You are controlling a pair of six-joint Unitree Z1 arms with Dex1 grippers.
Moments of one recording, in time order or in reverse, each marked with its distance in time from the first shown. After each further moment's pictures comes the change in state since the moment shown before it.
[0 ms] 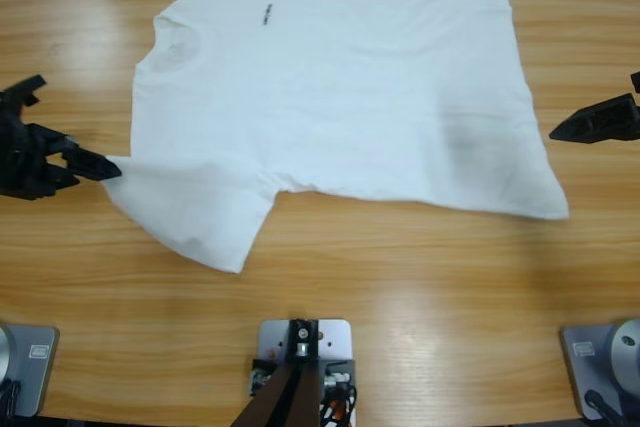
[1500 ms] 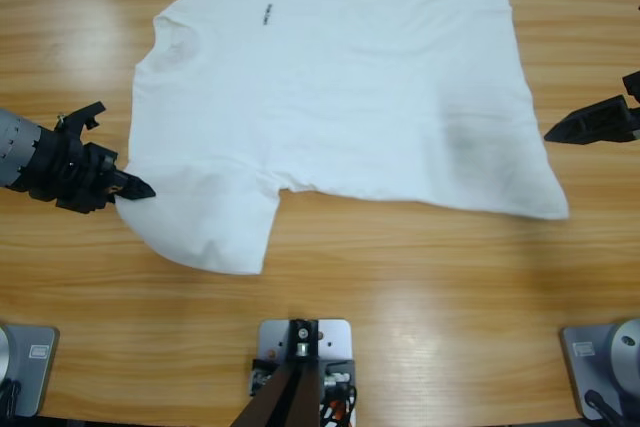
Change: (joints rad) arm 0 0.034 0.113 0.093 -0.180 -0.240 0.021; arm 1 0.000 0.024 0.000 0.000 0.000 0.000
